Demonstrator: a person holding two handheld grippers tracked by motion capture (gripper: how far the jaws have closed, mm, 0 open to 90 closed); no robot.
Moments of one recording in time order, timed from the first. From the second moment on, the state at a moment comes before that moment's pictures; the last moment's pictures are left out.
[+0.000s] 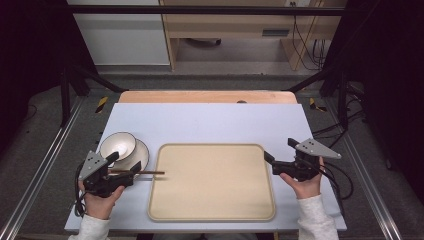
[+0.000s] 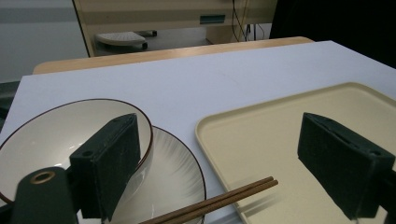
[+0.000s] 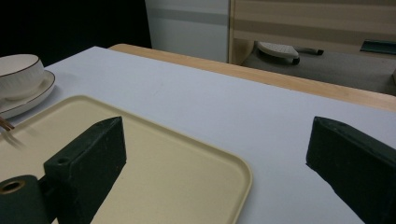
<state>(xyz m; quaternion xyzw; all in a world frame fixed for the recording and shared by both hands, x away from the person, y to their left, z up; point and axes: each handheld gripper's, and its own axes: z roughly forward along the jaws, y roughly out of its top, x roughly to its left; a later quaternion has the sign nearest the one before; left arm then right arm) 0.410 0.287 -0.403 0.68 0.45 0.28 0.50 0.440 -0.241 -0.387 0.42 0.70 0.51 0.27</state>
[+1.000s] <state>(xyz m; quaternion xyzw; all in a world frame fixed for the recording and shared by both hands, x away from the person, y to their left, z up) 0.385 0.330 -0.428 0.72 0.47 0.26 0.44 0.433 -0.236 -0.382 0.42 0.70 0.51 0.27</state>
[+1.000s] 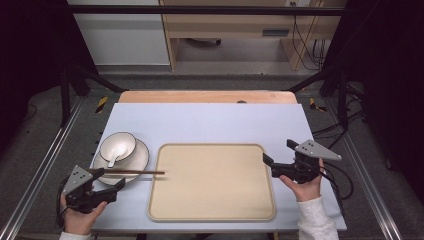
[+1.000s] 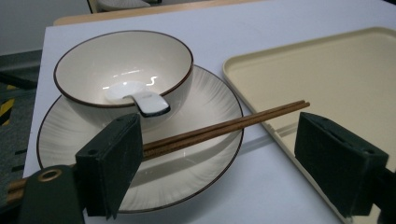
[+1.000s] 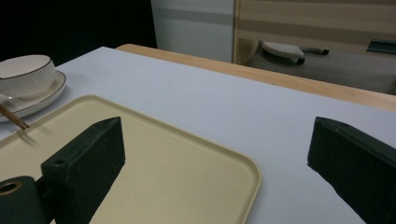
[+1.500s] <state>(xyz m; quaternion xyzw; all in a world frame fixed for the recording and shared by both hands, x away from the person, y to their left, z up) 0.413 0.342 -0.451 0.74 0.48 0.26 0.39 0.436 -0.232 -0.386 0.42 0.71 0.50 0.26</state>
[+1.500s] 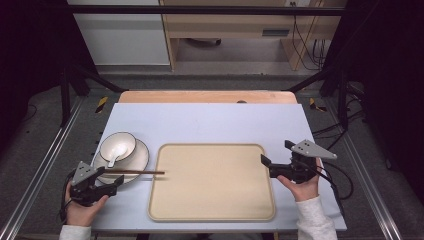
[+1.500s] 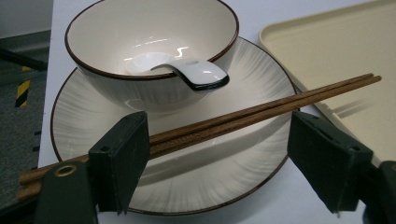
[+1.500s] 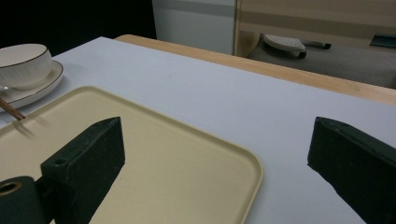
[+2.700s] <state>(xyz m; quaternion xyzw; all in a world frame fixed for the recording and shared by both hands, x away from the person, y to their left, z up) 0.424 0.329 -0.455 0.80 0.44 0.28 0.30 0.436 -0.234 -0.384 0.42 0.71 0.50 0.26</state>
